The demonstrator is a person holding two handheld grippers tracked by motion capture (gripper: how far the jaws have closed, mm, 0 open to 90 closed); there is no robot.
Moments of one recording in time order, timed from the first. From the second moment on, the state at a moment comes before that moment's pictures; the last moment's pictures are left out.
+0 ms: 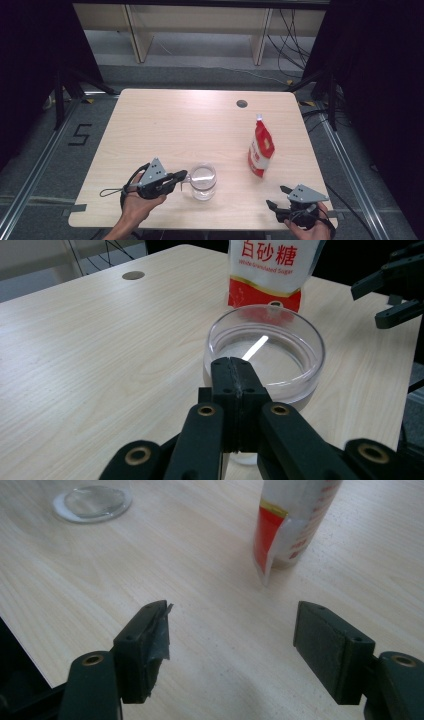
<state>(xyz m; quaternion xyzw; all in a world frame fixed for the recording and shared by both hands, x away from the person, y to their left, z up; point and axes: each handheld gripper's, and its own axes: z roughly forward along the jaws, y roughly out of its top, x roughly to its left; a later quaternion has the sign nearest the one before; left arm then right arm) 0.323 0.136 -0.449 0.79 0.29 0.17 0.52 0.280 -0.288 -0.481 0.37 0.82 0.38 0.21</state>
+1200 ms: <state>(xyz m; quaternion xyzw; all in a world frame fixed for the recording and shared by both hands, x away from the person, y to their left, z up) 0.318 0.138 -0.451 0.78 0.28 0.18 0.52 0.301 -0.204 -0.467 0.26 0.81 0.49 0.17</state>
